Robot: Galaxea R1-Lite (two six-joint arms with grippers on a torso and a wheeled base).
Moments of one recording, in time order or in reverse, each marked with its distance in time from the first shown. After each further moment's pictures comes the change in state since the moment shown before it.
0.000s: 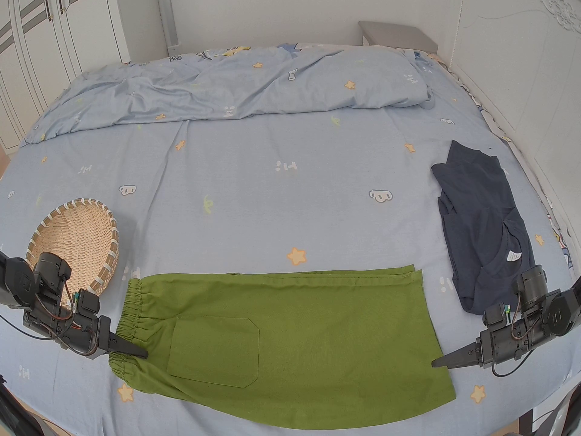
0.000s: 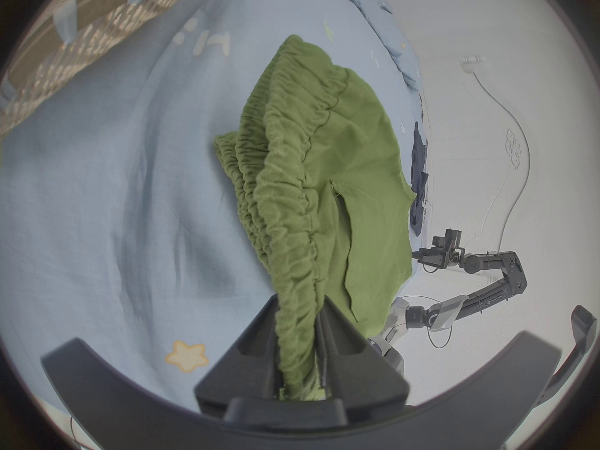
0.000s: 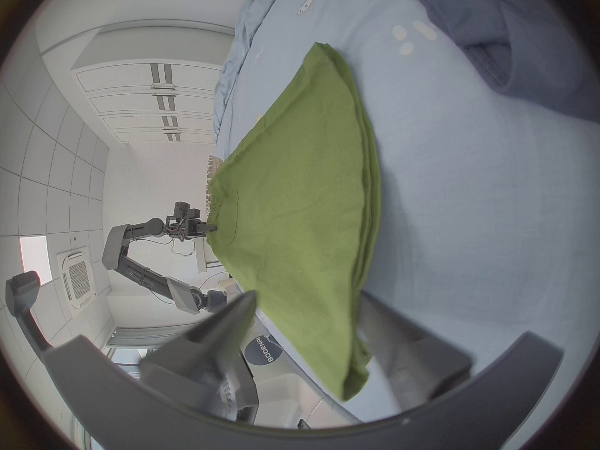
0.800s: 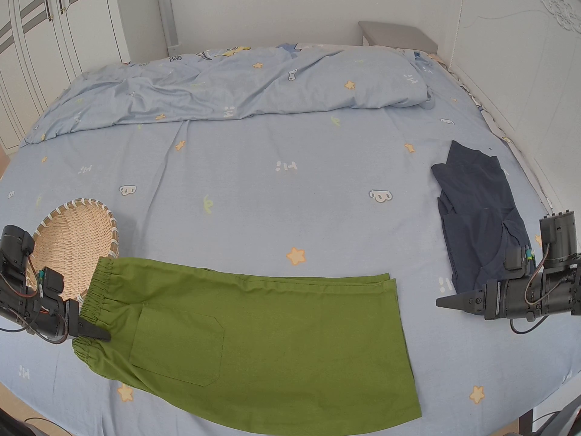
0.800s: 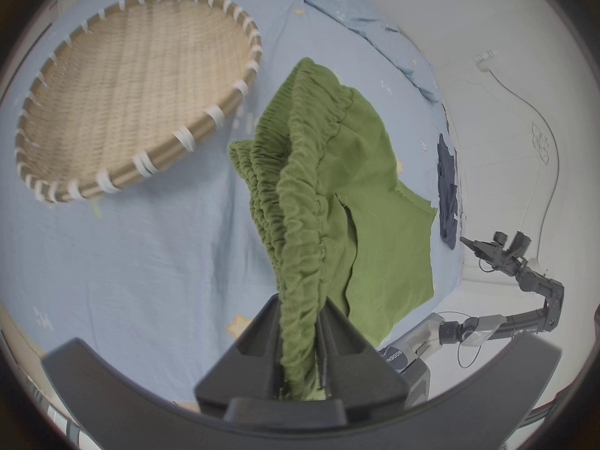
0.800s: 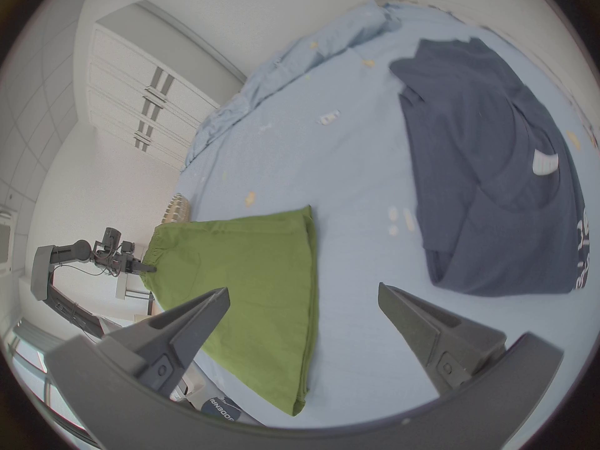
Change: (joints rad) left arm 0.080 -0.236 -0.095 0.184 0.206 0.003; right arm 0.179 -0.324 -0.153 0.007 -0.523 0.184
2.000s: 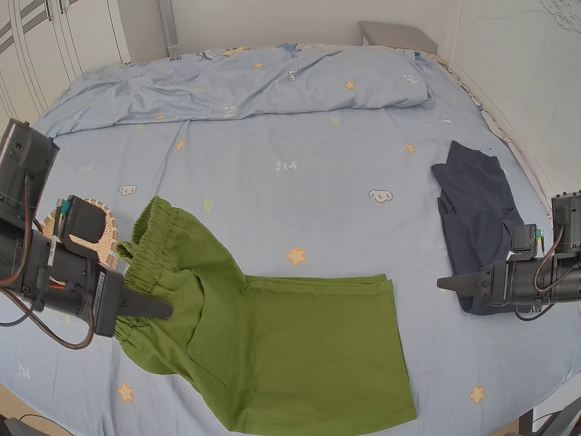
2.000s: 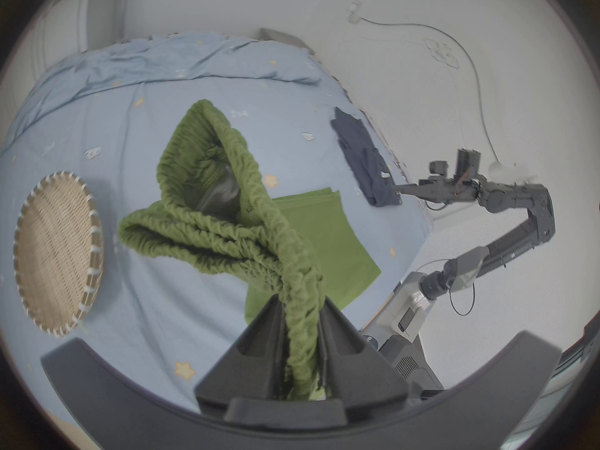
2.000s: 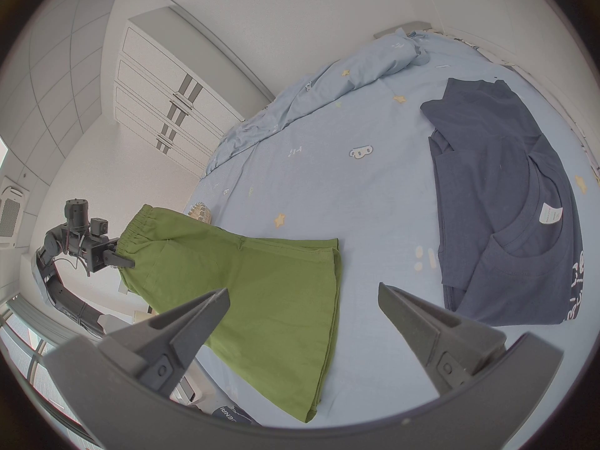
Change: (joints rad) left arm -0.789 -0.181 -0.362 0.130 0.309 -0.258; right arm 0.067 -0.079 -0.075 0.029 -0.026 0.013
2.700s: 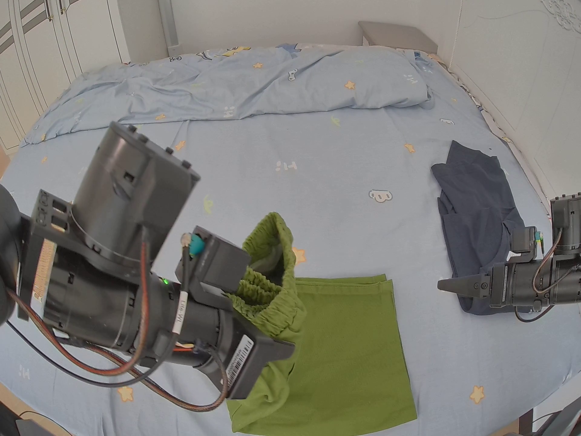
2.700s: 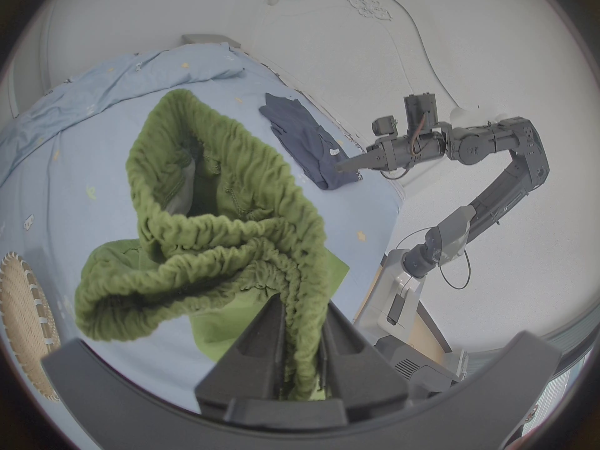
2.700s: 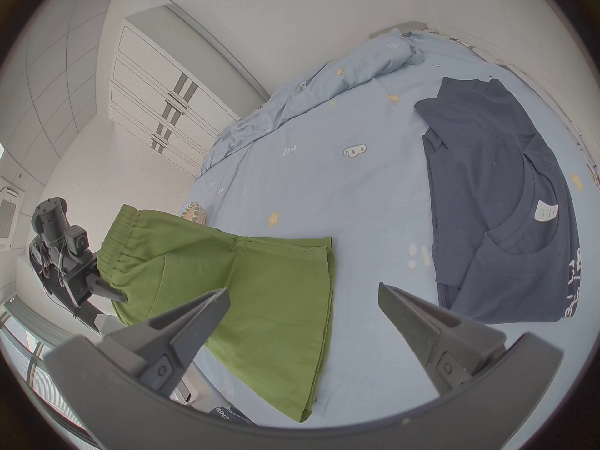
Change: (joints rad) left arm -0.407 0.194 -0.032 -0.206 0.152 -0.029; right arm -0.004 0.005 0.009 -0.001 -0.020 -0.003
